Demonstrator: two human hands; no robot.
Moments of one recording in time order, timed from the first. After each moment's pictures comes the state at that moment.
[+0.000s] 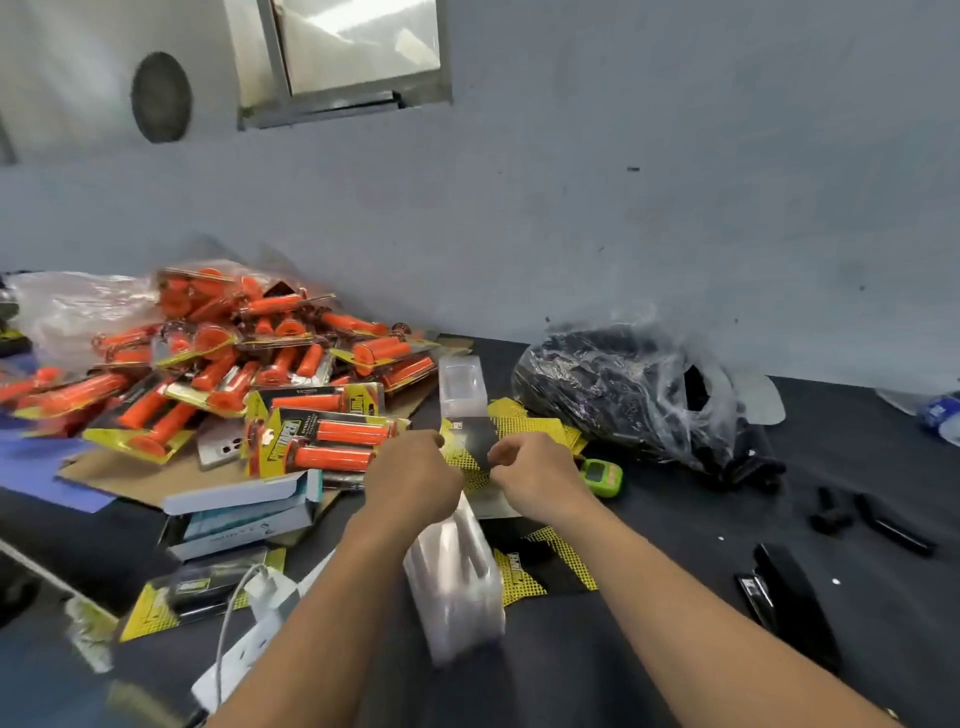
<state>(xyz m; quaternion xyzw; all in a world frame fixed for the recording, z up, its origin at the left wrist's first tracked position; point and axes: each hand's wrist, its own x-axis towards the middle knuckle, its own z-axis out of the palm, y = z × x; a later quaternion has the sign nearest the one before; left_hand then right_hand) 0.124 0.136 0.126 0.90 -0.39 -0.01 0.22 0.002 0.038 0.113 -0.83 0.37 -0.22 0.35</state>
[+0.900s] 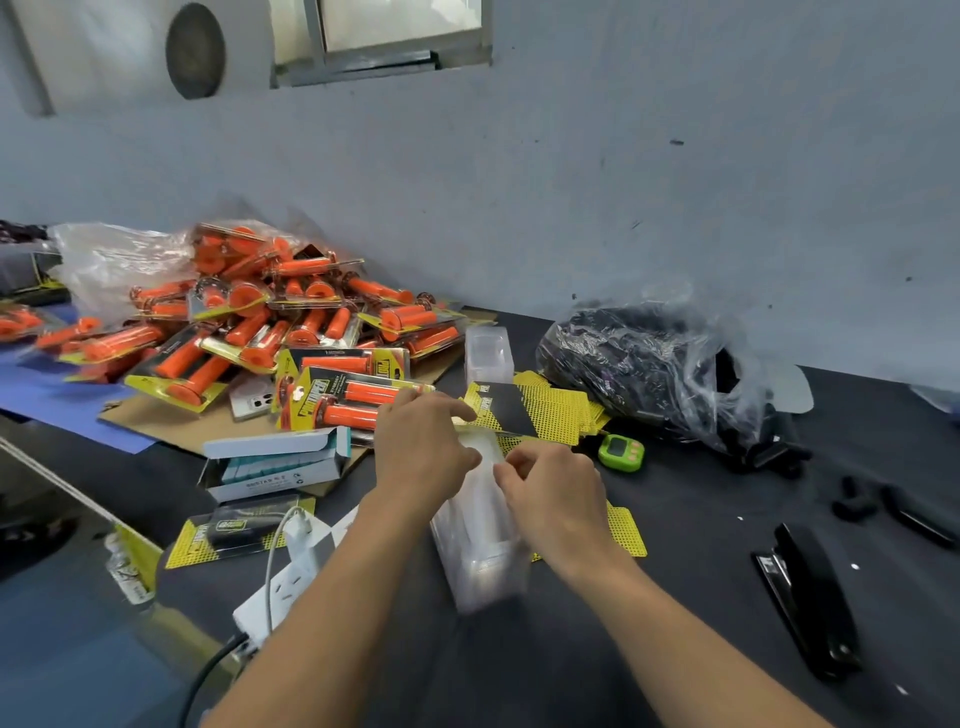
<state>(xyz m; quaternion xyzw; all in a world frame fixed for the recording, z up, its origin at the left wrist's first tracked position) 0.128 0.161 0.115 0.87 -0.40 0.11 0.26 -0.010 0.099 0.088 -0.83 0.40 -0.30 0.23</state>
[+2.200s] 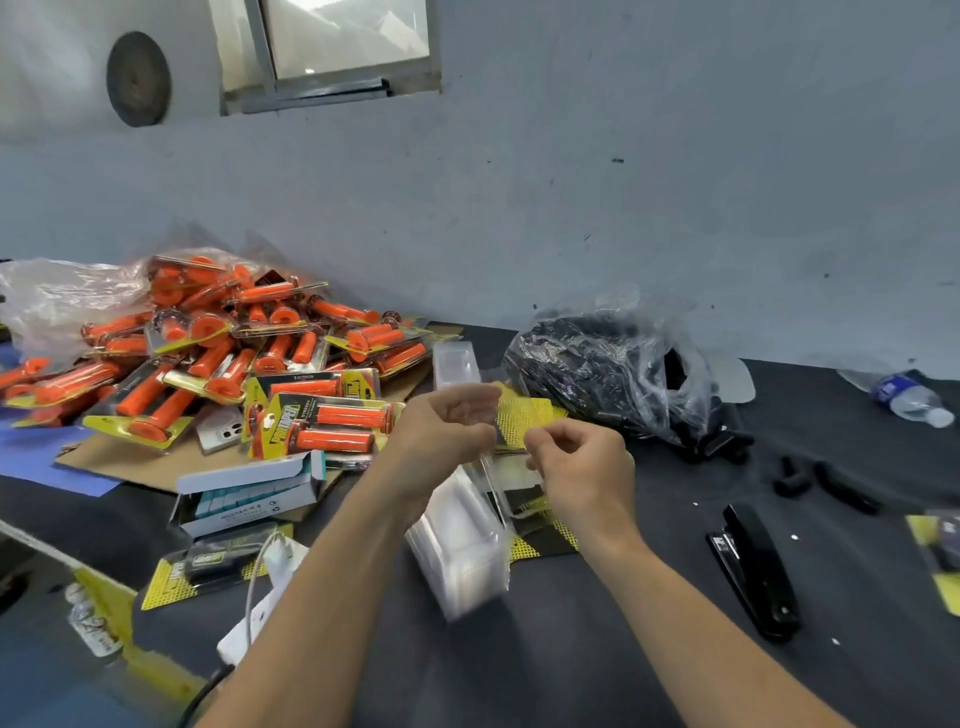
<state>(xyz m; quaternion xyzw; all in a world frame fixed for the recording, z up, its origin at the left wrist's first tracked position) 0.093 0.177 0.162 0.61 -0.42 -0.32 0.60 -0.053 0.091 0.117 -0.70 0.40 -0.44 0.39</state>
